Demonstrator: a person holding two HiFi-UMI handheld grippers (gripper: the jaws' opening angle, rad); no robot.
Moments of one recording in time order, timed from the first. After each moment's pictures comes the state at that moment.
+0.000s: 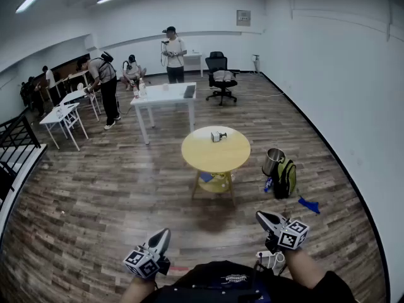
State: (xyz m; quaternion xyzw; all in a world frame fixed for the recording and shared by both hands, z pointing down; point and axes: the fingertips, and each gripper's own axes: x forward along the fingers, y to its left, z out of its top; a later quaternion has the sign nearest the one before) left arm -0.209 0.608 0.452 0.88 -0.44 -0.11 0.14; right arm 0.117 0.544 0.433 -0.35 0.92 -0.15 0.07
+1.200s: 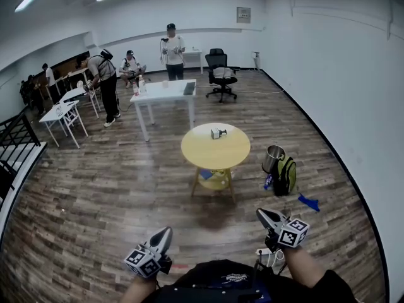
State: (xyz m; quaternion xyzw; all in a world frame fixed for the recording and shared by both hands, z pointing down) left arm -0.197 0.617 0.443 0.88 -0.43 -0.12 0.14; right arm 0.121 0.546 0.436 -0.35 0.92 -0.17 0.08
